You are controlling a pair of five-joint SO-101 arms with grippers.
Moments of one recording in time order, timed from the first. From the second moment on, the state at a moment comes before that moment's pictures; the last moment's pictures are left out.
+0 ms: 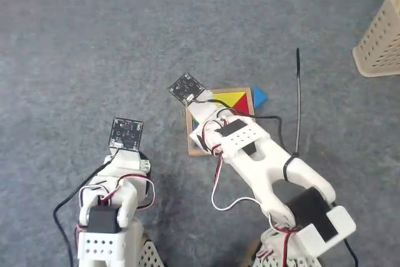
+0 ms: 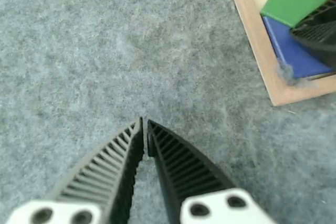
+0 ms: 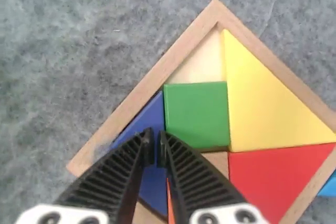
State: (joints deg) left arm -3.7 -102.7 96.9 68.5 -1.3; right arm -35.5 -1.8 42.2 26.4 15.5
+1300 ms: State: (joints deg) left arm -3.7 -102.7 96.9 68.5 -1.3; right arm -31.5 5.5 42.0 10.9 12.4
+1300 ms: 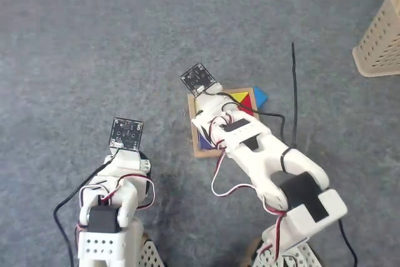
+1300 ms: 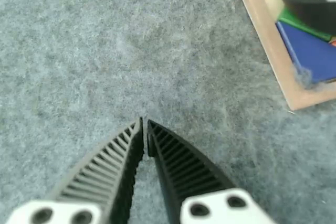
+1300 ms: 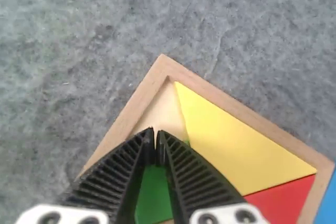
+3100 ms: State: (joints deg) left arm -3.7 -102.7 96.9 68.5 -1.3; right arm -3.4 32.5 -9.1 61.0 29.1
